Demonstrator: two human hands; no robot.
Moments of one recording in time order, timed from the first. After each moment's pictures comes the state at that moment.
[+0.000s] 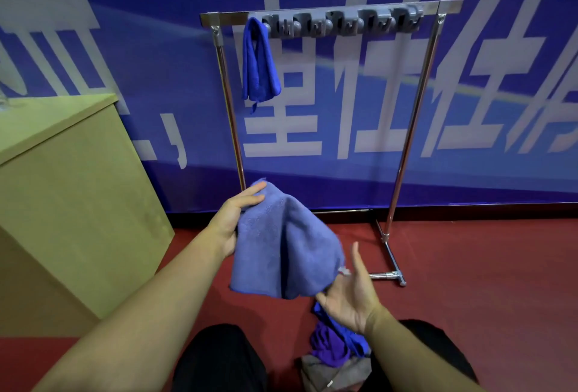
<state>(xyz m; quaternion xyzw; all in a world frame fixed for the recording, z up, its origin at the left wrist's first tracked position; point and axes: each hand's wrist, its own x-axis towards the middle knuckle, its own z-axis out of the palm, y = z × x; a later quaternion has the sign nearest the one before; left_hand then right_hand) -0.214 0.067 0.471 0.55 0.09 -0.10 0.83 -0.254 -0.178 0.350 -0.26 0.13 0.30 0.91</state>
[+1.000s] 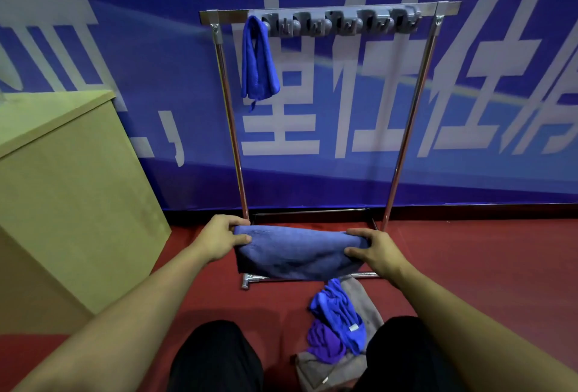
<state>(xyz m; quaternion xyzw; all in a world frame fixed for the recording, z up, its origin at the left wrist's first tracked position) -0.207 0.116 0.406 0.90 0.03 -0.01 0.43 -0.191 -0.245 0.368 -0.88 -0.05 0.04 0.47</state>
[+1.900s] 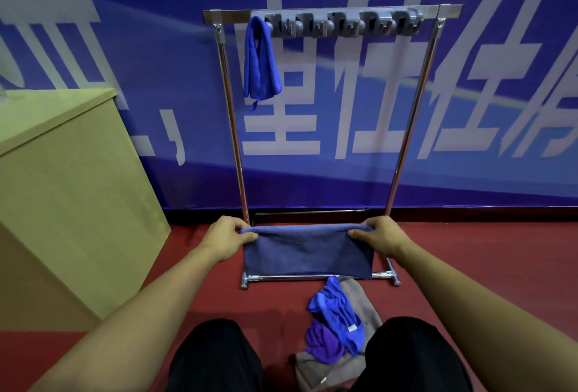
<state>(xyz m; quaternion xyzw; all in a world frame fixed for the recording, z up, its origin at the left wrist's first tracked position) -0.205 0.111 0.400 0.94 0.05 -0.01 0.35 -0.164 -0.255 0.396 -0.92 -0.03 0.07 0.38</state>
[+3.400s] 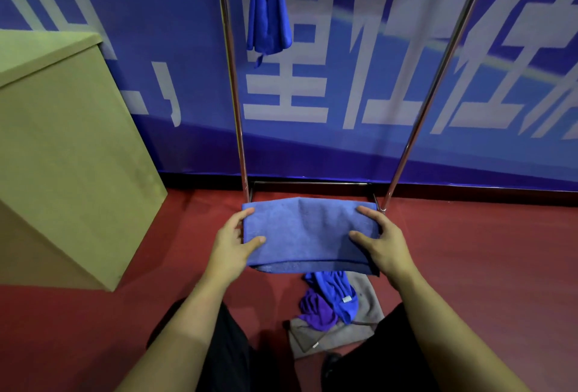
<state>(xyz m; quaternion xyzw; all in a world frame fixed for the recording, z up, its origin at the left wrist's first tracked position) -0.250 0.082 0.313 0.77 0.08 0.08 0.62 -0.213 -0.235 0.351 -0.85 -0.02 -0.05 0.52</state>
